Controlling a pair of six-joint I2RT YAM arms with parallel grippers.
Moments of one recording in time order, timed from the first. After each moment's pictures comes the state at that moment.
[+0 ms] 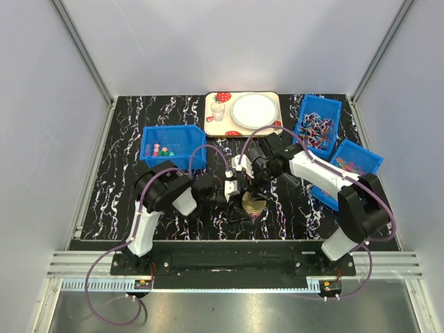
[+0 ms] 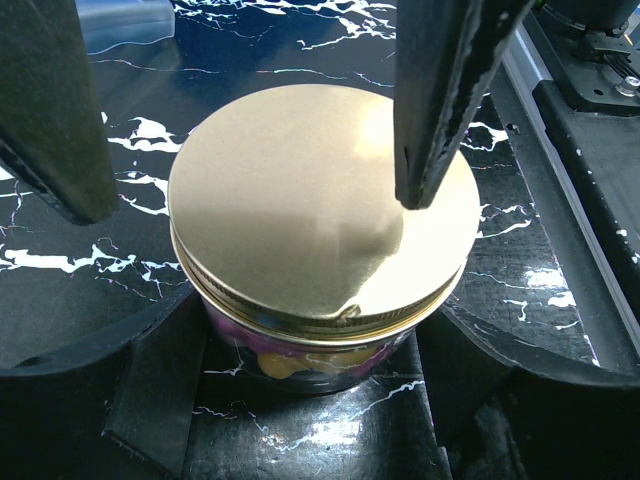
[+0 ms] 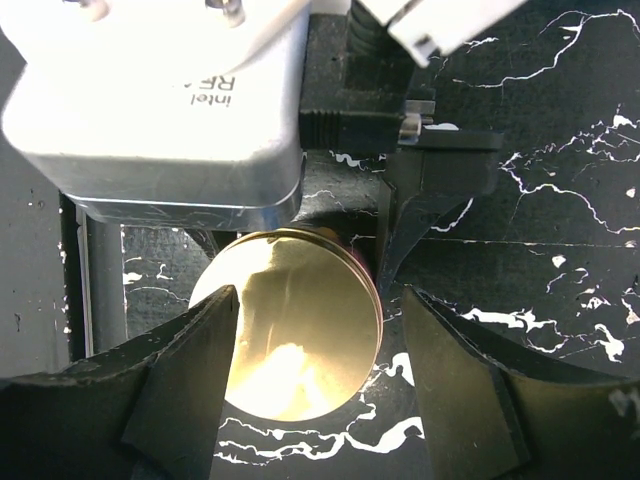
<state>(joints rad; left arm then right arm) -0.75 2.11 0.59 1.33 0.86 0.03 0.55 1.60 1.11 -0.71 -0.69 -0.88</state>
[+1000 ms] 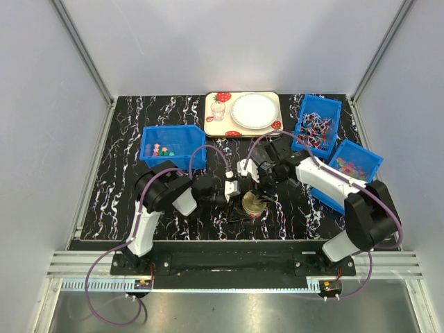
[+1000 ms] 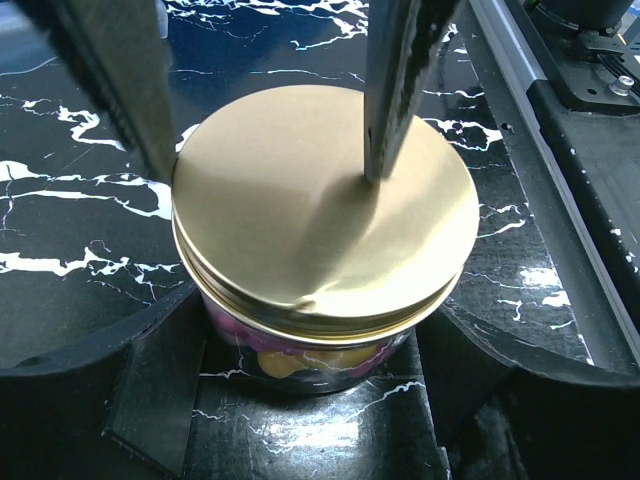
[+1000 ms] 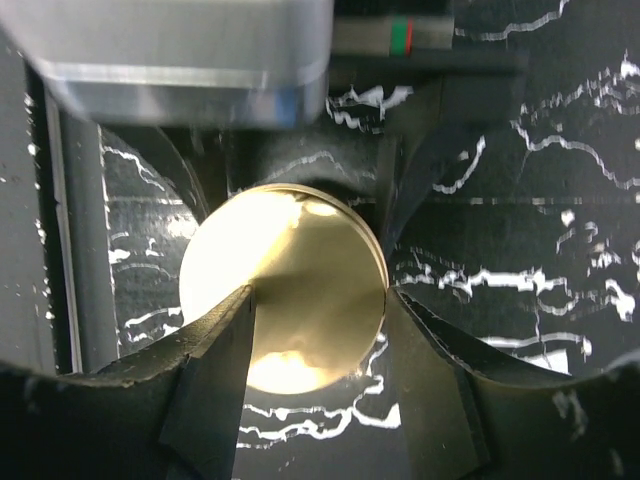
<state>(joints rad) -0.75 2.11 0.59 1.33 0.87 0.03 0.53 1.53 1.01 -0.66 -0.67 -0.89</state>
